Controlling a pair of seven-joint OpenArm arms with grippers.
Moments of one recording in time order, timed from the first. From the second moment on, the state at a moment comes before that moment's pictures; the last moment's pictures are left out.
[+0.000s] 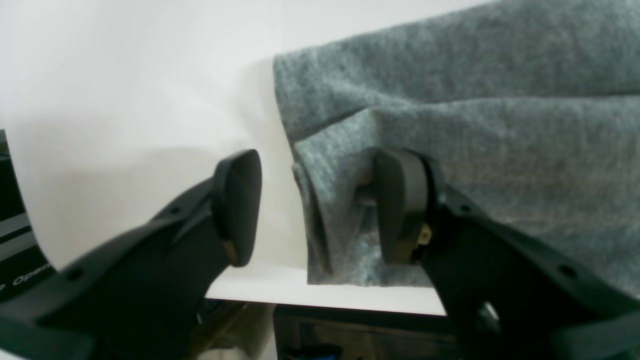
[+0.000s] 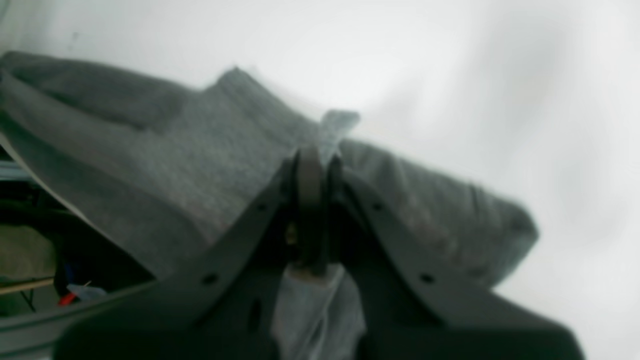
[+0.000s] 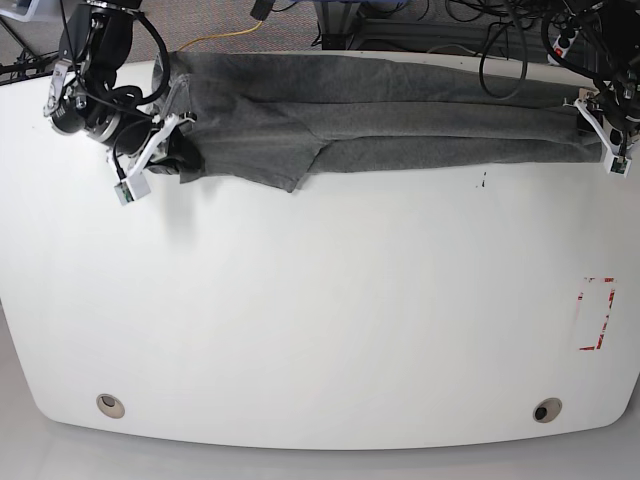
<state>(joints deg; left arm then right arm) 15.7 -19.0 -41.7 94.5 -7.7 -43.0 55.5 -15.4 15.6 24.6 103.5 51.8 35.5 -69.6</state>
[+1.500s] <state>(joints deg) 14.7 -17.5 -39.6 105.9 -10.5 -43.0 55.5 -22.9 10.5 25.0 110.7 55.9 34.9 -68.9</state>
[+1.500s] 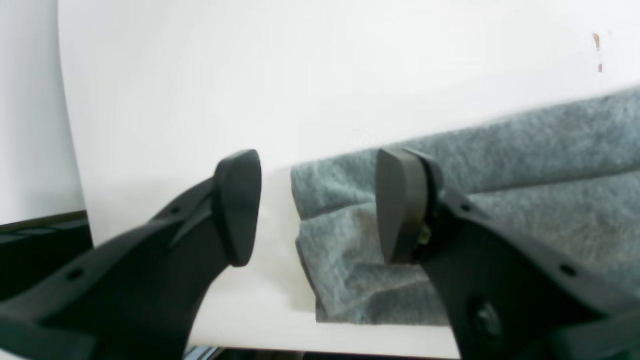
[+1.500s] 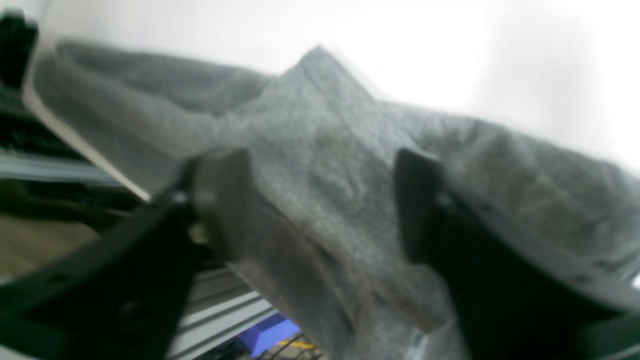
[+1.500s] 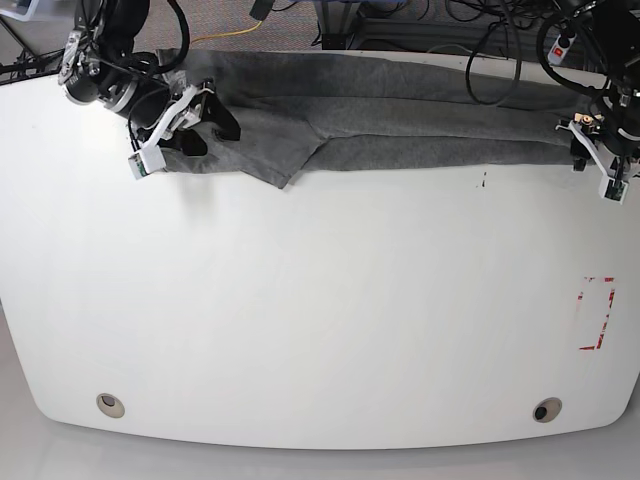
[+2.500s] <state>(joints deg) 11.1 -15.1 -39.8 90.5 -8.9 -43.0 54.4 -14.6 8.8 17.4 97.4 28.0 36.1 -62.5</state>
